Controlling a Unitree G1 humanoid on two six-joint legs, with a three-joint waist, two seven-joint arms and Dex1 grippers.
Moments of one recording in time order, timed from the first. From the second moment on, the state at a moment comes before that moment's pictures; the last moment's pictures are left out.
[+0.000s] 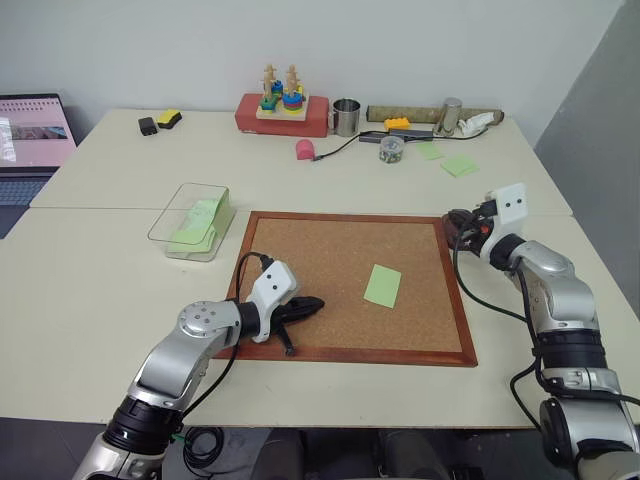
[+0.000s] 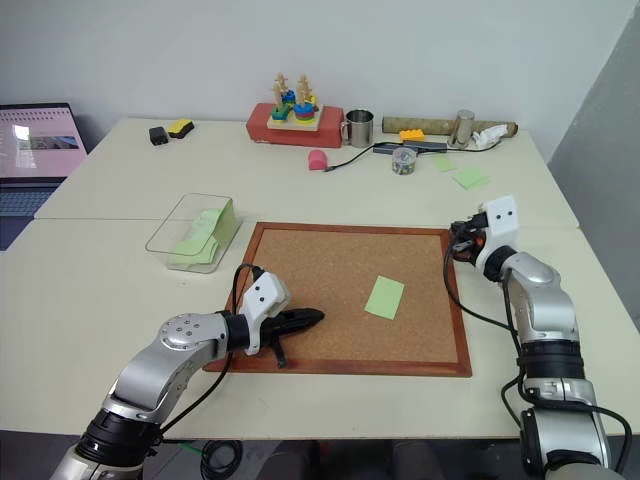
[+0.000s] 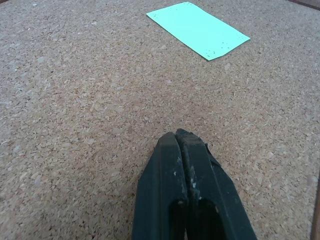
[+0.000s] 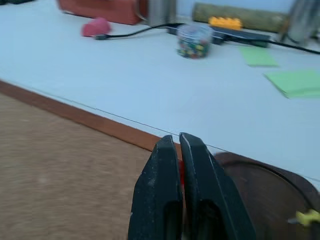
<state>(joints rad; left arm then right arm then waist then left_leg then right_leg) -0.23 0.57 -0.18 -0.20 -0.27 0.52 -0.82 -0.59 -0.45 -0.15 0.35 0.24 0.38 0.49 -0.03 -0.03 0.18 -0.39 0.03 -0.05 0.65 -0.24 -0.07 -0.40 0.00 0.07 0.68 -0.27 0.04</state>
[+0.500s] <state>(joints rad) -0.22 0.57 -0.18 -0.21 -0.27 0.52 -0.82 -0.75 -0.45 -0.20 0.76 0.23 0.26 0.46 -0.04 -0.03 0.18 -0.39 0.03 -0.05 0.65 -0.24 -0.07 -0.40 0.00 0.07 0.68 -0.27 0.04</state>
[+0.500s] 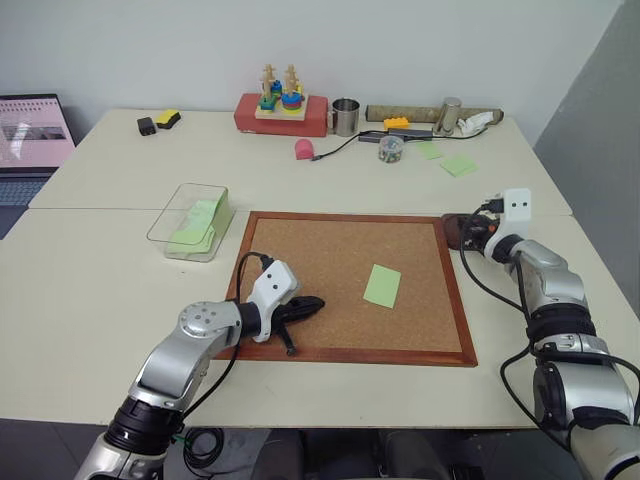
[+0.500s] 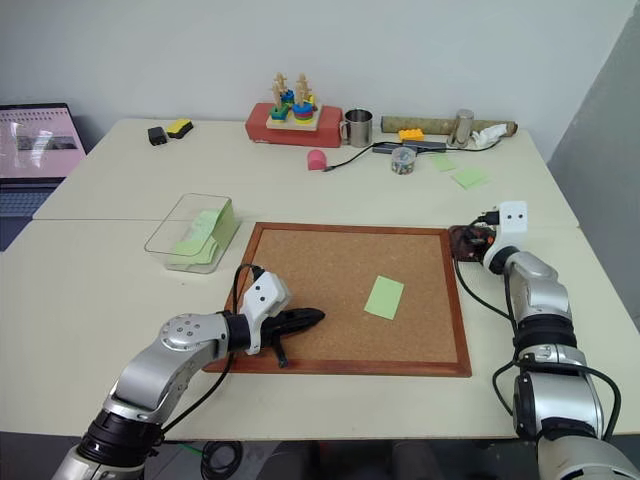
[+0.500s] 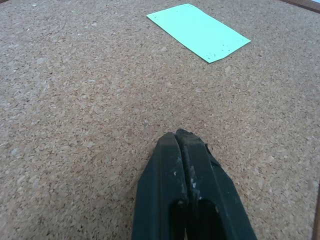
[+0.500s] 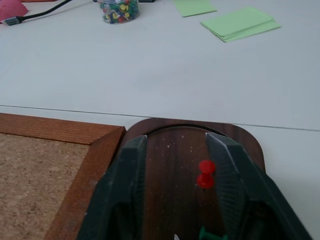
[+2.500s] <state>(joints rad) -0.22 0.56 -0.17 -0.21 -0.27 0.53 -0.82 -0.60 -0.52 -0.14 0.32 0.34 0.40 0.74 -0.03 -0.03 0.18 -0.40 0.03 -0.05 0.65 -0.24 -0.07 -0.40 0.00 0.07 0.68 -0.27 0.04</state>
